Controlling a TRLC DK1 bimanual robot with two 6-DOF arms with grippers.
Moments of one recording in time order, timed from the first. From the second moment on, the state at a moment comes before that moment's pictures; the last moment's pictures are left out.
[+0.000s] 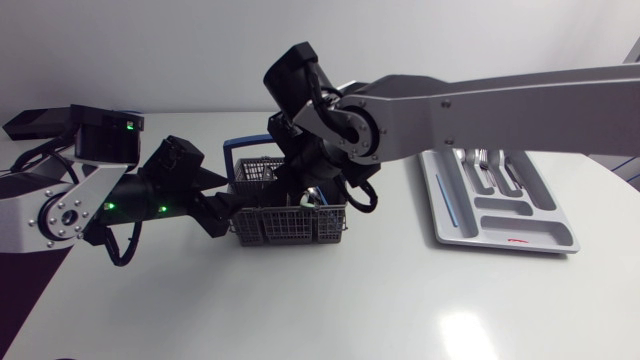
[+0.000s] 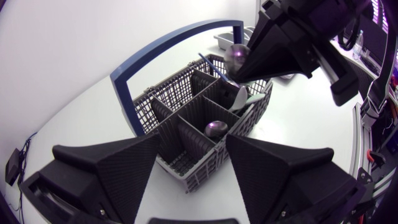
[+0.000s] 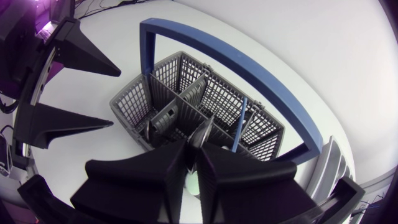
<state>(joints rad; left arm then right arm) -0.27 1.34 0.70 -0.02 0.33 0.38 0.81 1.83 1.42 -0.45 0.17 0.00</state>
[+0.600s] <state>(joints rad) -0.34 1.30 0.70 -0.03 0.32 0.38 0.57 1.52 1.39 -0.53 -0.31 0.06</state>
